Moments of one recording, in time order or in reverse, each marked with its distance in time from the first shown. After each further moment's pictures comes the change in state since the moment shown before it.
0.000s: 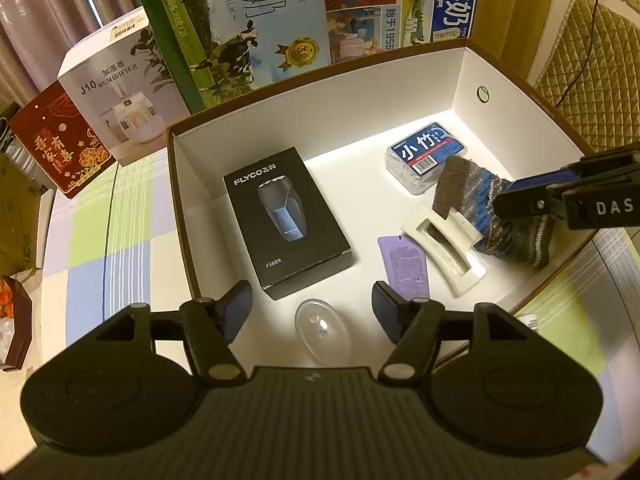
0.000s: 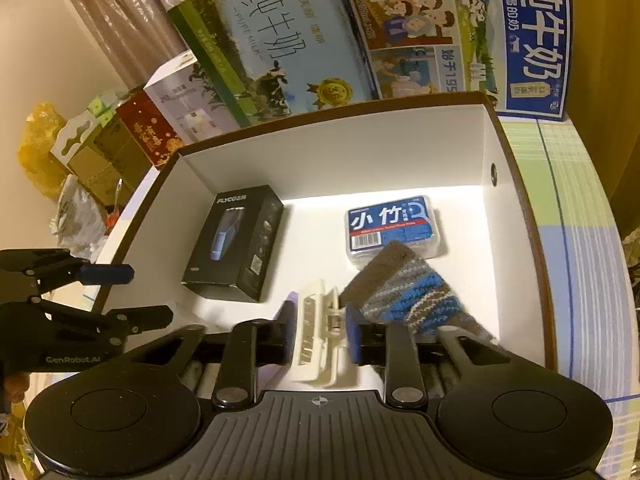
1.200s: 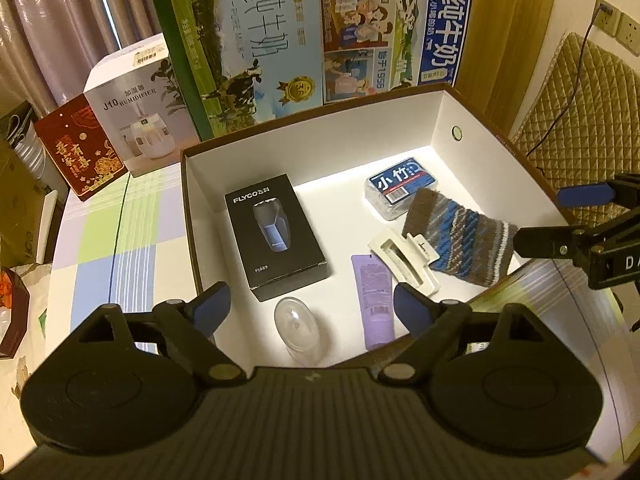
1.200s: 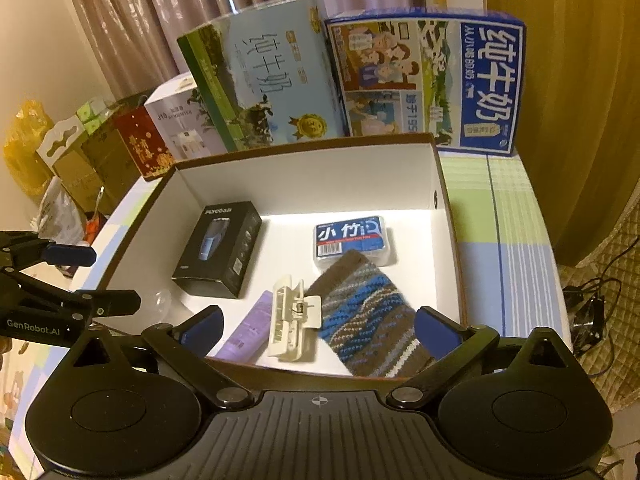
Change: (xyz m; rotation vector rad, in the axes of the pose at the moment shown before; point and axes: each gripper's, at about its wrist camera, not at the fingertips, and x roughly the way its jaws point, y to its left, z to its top) left arm -0.055 -0.015 -0.006 -0.068 -0.080 -0.009; right arm -0.064 0.014 -0.023 -0.050 -0.096 -0.112
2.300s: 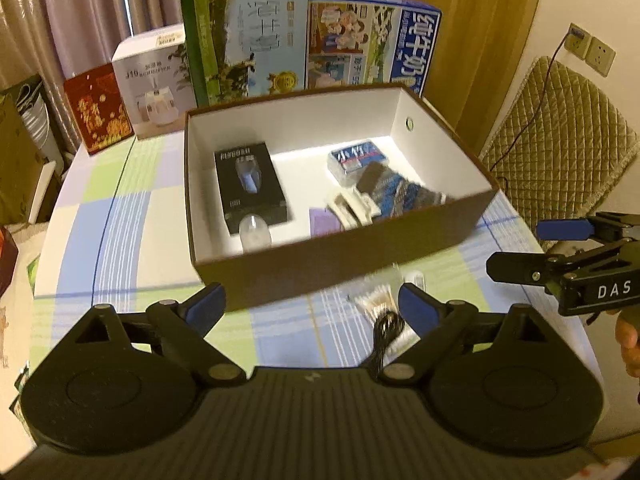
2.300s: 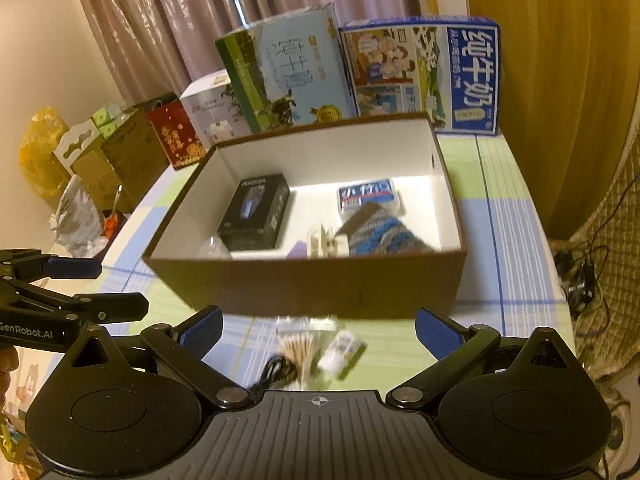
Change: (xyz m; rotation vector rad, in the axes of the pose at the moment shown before) left arm -0.077 -0.028 -0.081 -0.096 -0.038 -0.053; right arm -0.074 0.035 -0.075 0.024 -0.019 0.010
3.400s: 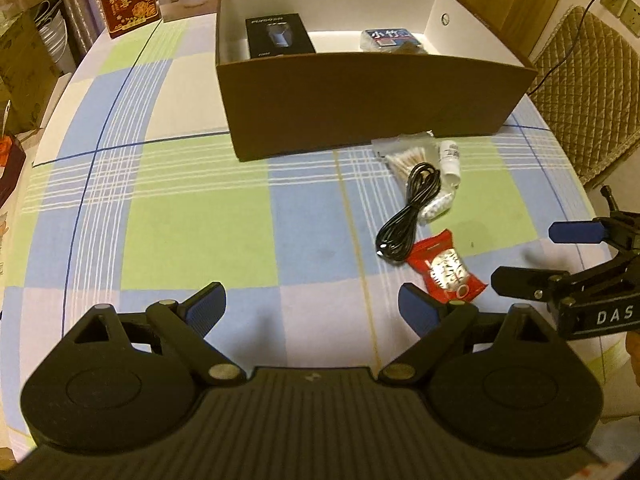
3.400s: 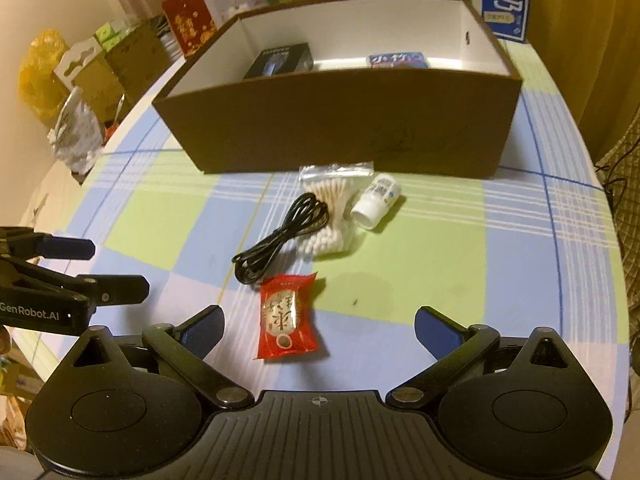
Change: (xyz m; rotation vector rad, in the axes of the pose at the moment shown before) left arm 0.021 0.014 -0.097 -0.094 0.198 0.042; right arm 0.037 0.029 -0.091 -0.049 0.229 -0.003
